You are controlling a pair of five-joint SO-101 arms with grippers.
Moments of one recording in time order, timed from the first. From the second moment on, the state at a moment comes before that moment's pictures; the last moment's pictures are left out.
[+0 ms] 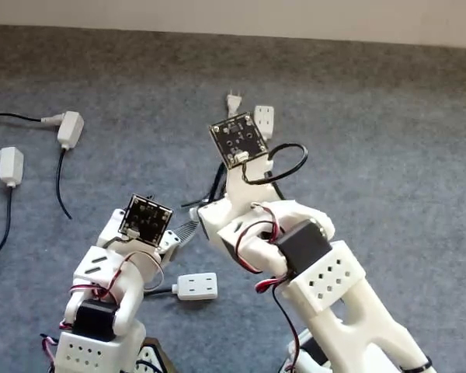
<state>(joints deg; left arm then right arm) 5.3 -103.5 91.2 48.0 -12.3 -42.3 -41.6 30.7 67.3 -7.9</state>
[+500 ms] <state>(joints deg) 3.8 -103.5 91.2 48.0 -12.3 -40.7 -41.6 27.6 76.3 1.2</state>
